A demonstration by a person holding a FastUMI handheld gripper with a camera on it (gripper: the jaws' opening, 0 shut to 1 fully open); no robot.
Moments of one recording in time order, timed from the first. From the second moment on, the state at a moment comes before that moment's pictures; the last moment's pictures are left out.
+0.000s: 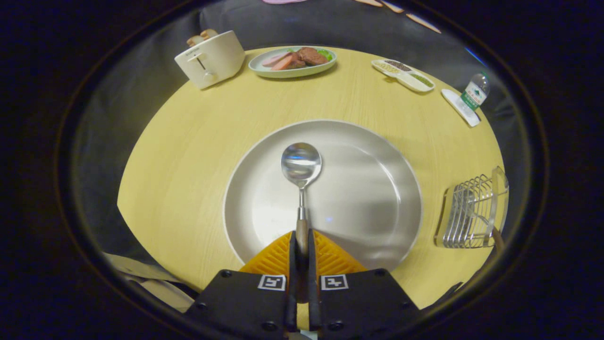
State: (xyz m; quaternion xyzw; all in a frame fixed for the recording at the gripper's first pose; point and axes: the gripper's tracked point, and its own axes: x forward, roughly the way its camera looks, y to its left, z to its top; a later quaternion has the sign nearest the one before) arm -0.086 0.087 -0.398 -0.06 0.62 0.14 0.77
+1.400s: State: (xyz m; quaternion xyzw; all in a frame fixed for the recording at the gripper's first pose) arm -0.070 -0.080 -0.287 0.00 0.62 0.04 0.79
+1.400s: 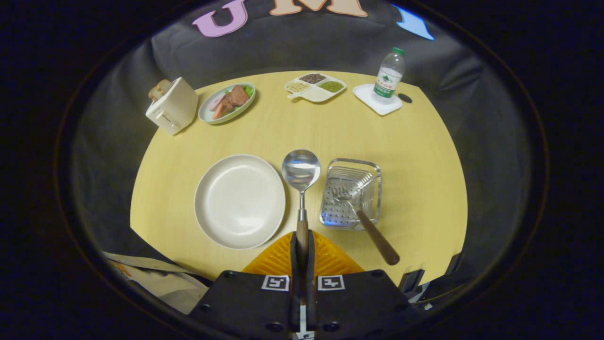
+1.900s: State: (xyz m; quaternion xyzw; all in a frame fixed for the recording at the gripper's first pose) arm -0.075 -0.118 -0.291 0.03 0.63 0.00 0.78
